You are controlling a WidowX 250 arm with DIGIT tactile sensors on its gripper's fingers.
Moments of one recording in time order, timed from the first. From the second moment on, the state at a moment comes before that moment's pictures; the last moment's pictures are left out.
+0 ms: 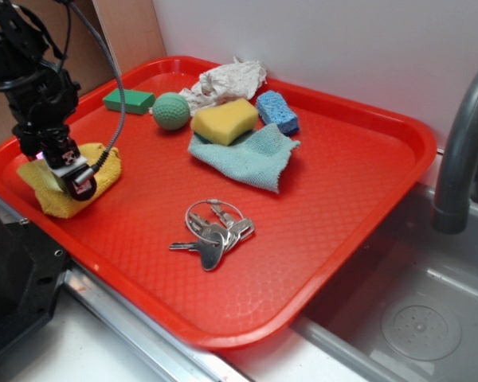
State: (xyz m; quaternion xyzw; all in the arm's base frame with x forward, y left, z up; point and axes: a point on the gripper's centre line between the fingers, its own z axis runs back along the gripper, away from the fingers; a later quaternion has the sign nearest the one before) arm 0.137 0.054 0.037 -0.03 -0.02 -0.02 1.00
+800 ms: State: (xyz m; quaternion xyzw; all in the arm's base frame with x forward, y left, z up) arm 0.151 0.043 0.030 -0.06 0.03 0.00 1.00
